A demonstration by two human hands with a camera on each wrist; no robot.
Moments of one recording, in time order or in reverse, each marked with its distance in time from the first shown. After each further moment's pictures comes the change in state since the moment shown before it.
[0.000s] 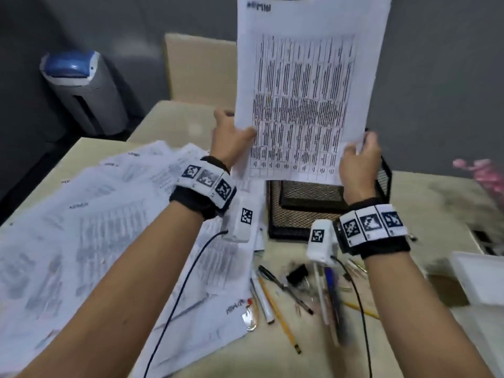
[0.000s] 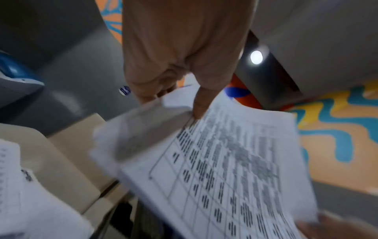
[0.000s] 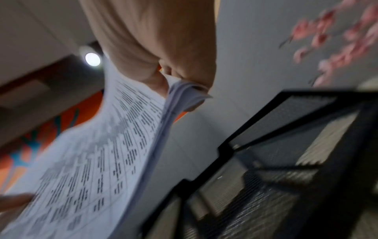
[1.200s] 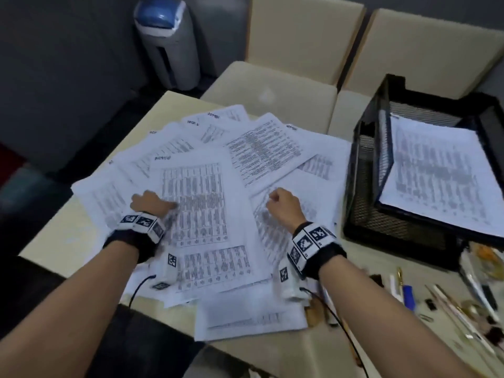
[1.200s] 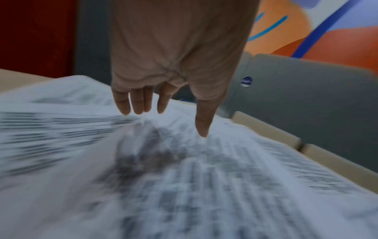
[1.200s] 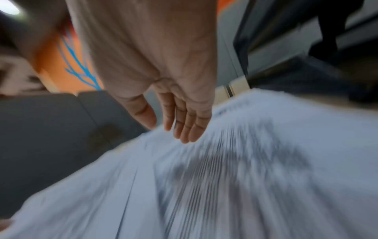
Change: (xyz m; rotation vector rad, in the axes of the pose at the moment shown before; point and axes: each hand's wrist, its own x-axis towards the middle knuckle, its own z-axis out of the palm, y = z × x) left_hand -0.069 -0.201 -0.237 0.895 0.176 -0.971; right_hand -0.163 0.036 0.182 -0.375 -1.046 0.102
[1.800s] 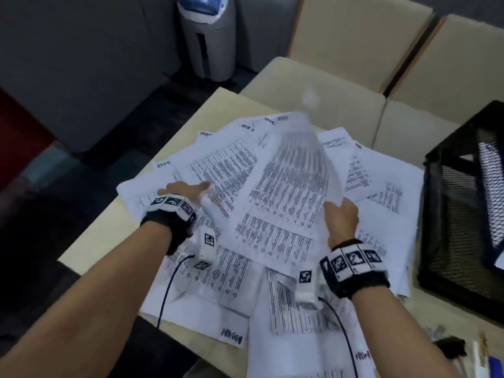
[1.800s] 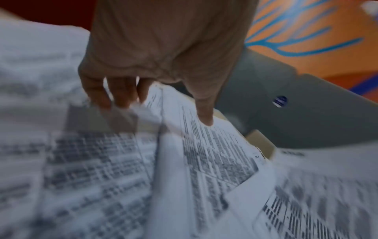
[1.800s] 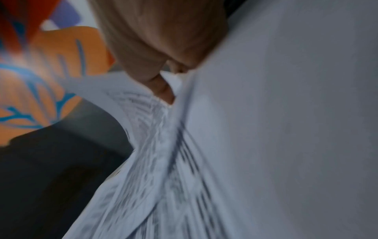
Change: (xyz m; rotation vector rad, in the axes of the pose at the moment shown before) left_hand 0.117 -0.029 -0.033 -0.065 -0.041 -0.035; right_hand 0.068 -0.042 0.054 0.421 0.418 0.344
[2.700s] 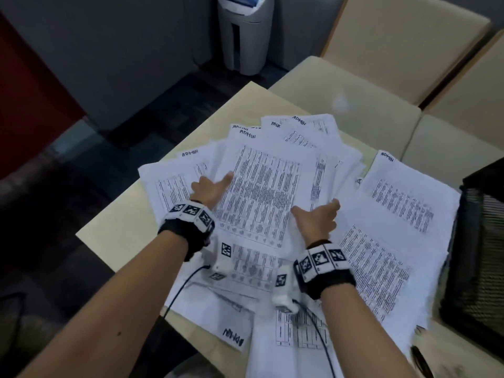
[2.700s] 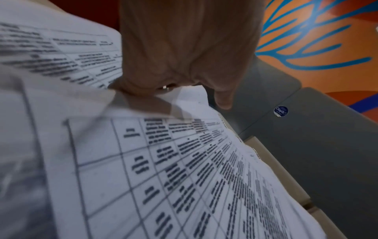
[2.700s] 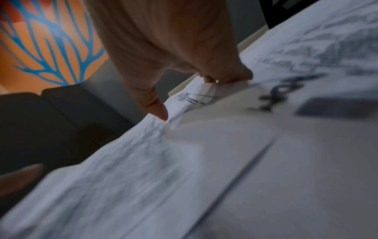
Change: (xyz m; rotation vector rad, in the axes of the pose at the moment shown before) left_hand -0.017 -0.006 0.020 -0.449 -0.082 0.046; right_hand -0.028 -0.010 0.067 -0.204 -0.177 -0.006
